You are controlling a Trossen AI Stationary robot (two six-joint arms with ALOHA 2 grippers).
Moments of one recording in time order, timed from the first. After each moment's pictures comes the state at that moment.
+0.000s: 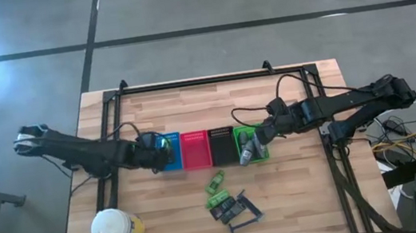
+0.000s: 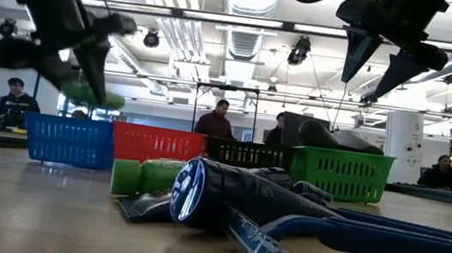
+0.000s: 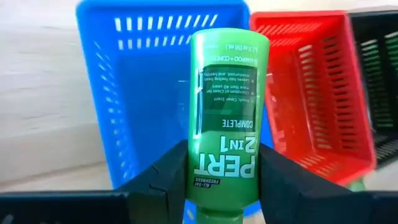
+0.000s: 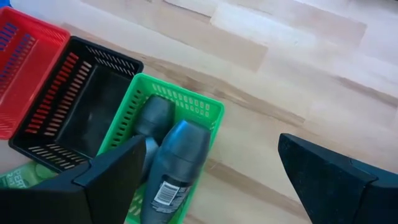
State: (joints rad) left arm -0.19 1.15 0.71 -0.70 -0.40 -1.59; right arm 0.11 1.28 1.07 -1.04 0.47 1.20
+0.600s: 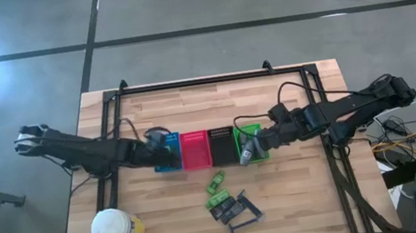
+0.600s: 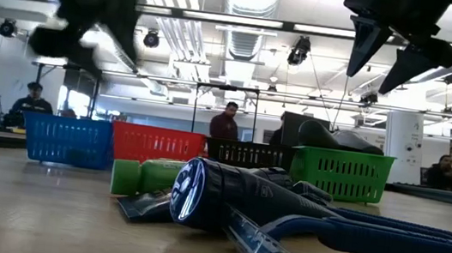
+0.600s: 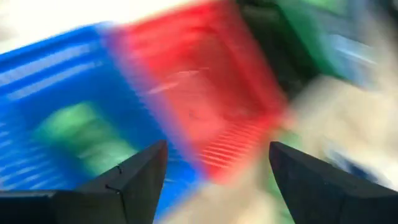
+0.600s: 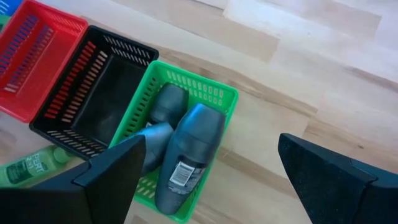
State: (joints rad) left arm -0.22 1.16 0.80 -0.57 -0.35 -1.23; right arm 0.20 1.28 1.07 -1.05 0.50 1.27
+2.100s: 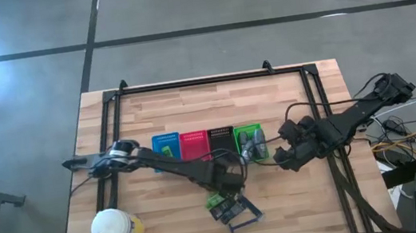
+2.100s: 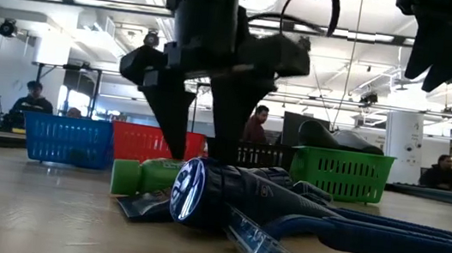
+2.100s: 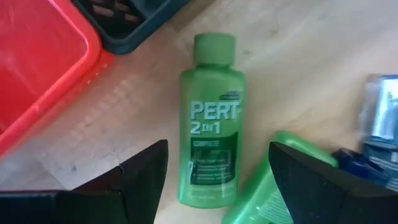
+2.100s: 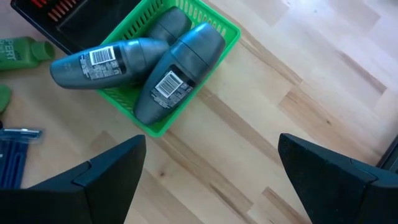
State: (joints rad) left arm -0.28 2.16 1.78 -1.04 -0.11 -1.21; right arm 0.45 1.26 1.06 -1.23 0.48 1.27
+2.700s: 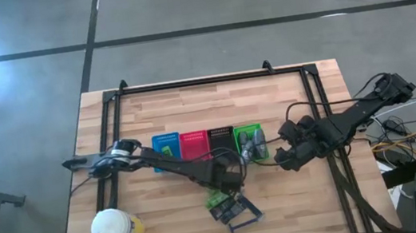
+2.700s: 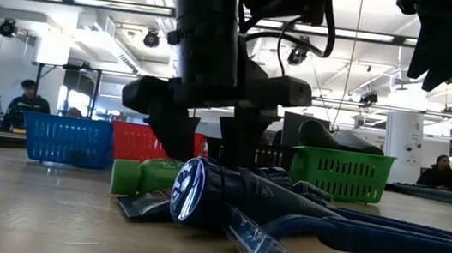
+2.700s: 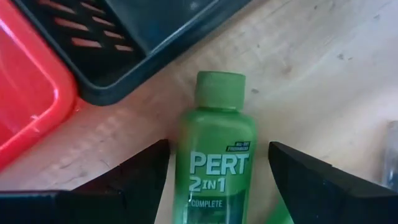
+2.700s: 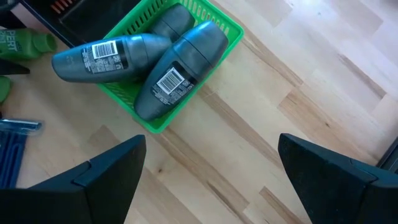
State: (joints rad) left arm -0.27 2.17 1.68 -0.89 -0.18 -1.24; right arm 0.45 1.25 1.06 -1.23 0.47 1.23
